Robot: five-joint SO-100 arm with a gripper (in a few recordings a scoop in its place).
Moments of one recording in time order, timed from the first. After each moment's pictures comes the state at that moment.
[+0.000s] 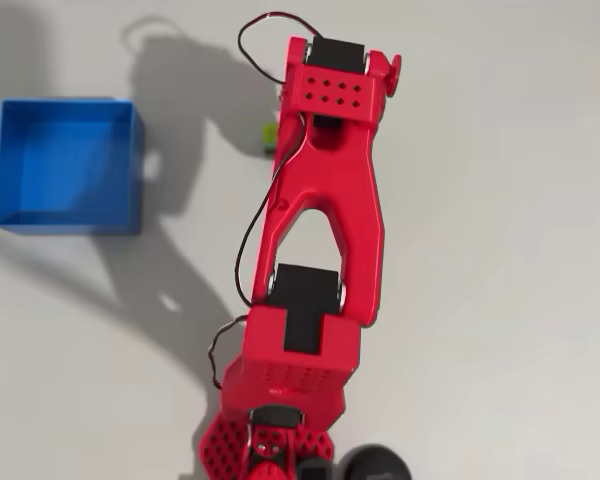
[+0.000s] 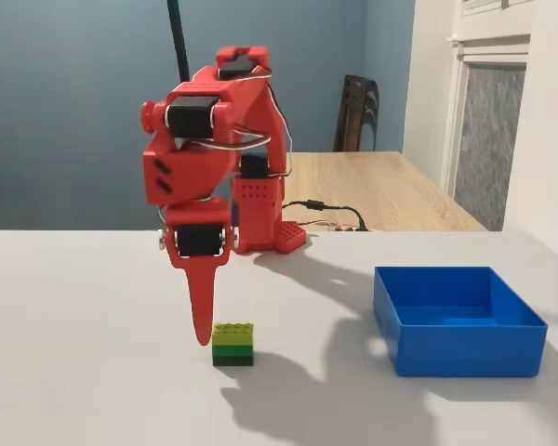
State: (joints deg) arm 10.6 71.5 83.4 72.9 -14.9
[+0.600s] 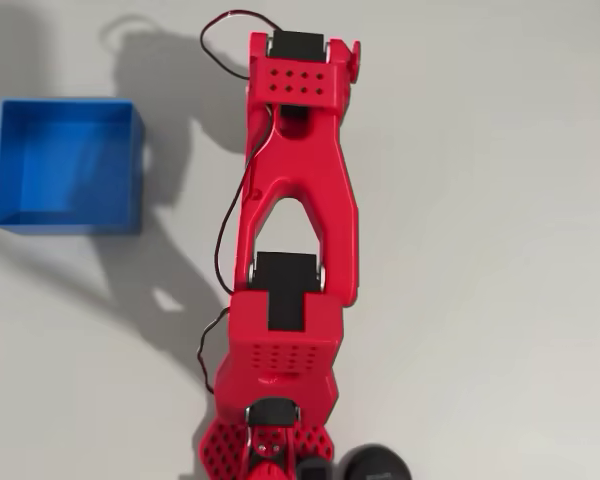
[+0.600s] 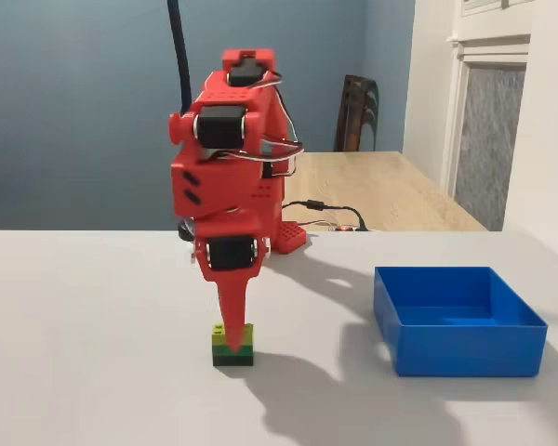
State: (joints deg) arm 4.9 68.6 81.5 72.9 -13.2
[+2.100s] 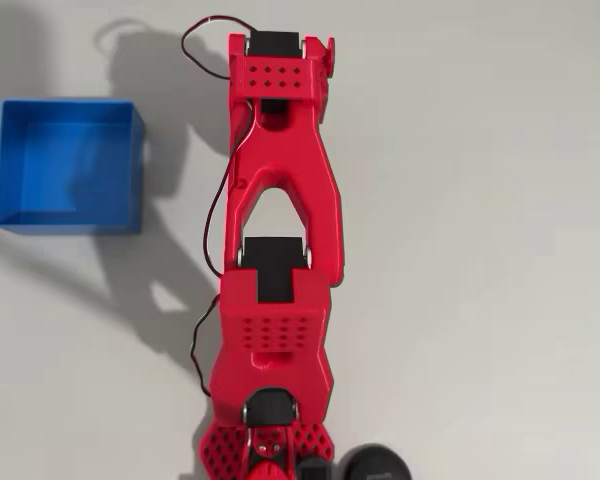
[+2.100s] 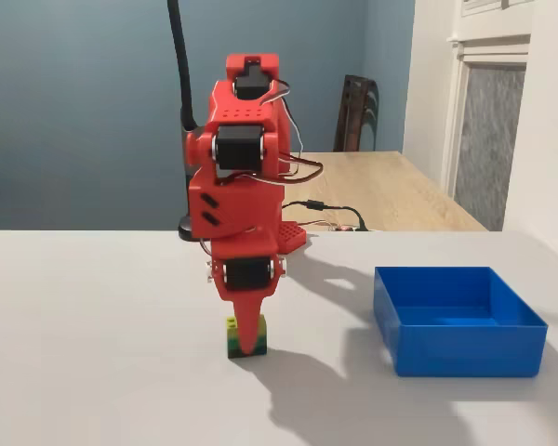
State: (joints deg) arm 2.0 63.5 78.4 74.4 -8.8
